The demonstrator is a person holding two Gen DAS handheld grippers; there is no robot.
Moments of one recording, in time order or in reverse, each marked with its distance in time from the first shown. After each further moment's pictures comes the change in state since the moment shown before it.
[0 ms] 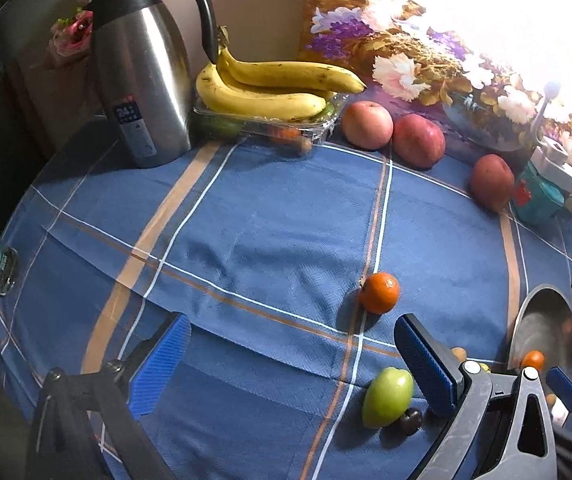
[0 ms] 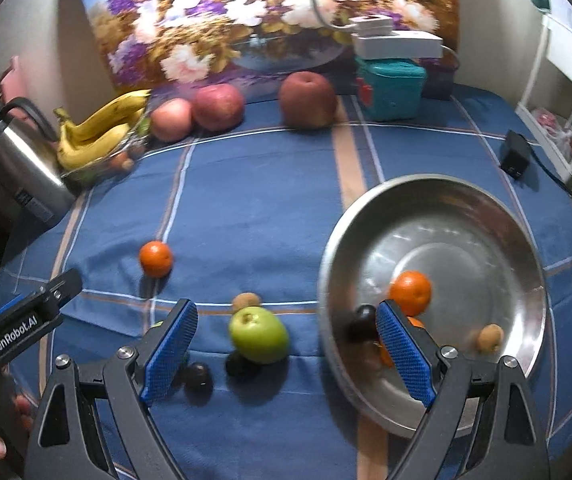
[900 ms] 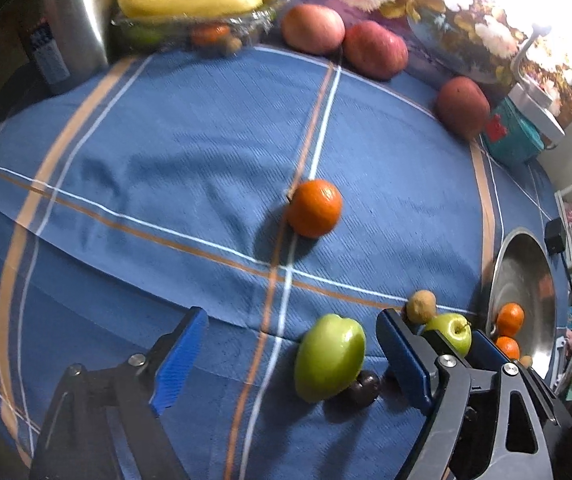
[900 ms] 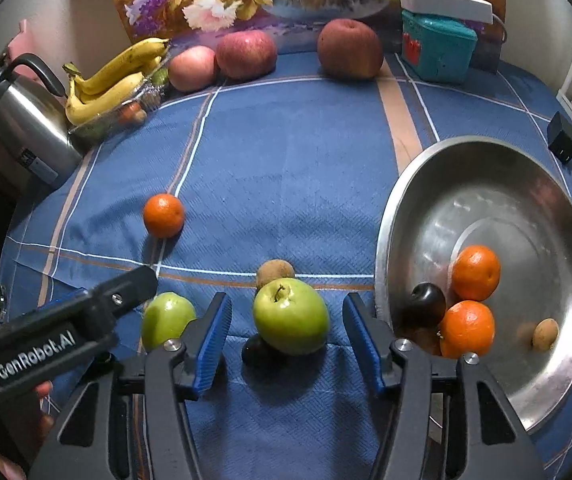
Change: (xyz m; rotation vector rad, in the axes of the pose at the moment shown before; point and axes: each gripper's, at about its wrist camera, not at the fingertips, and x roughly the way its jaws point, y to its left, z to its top) left arm 0.055 -0.036 -0.028 0.013 0.263 -0.197; right arm 0.046 0.014 -0.015 -0.039 0.111 0.059
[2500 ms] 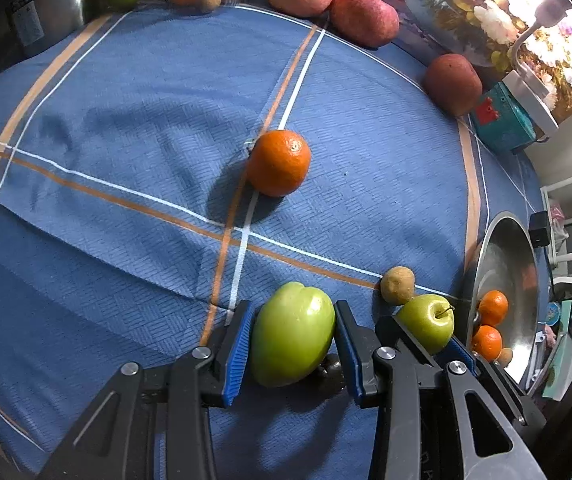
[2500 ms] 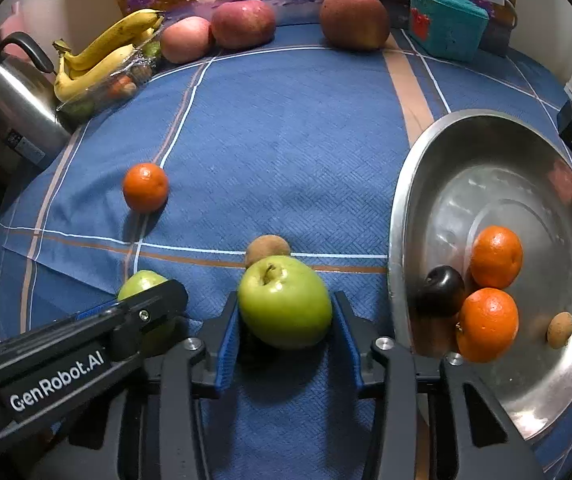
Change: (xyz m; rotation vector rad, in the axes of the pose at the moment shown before) left arm 0.018 -0.011 -0.010 -0.042 0.088 -0.094; right arm 0.022 0.001 -0.002 -0.015 0.059 -0.021
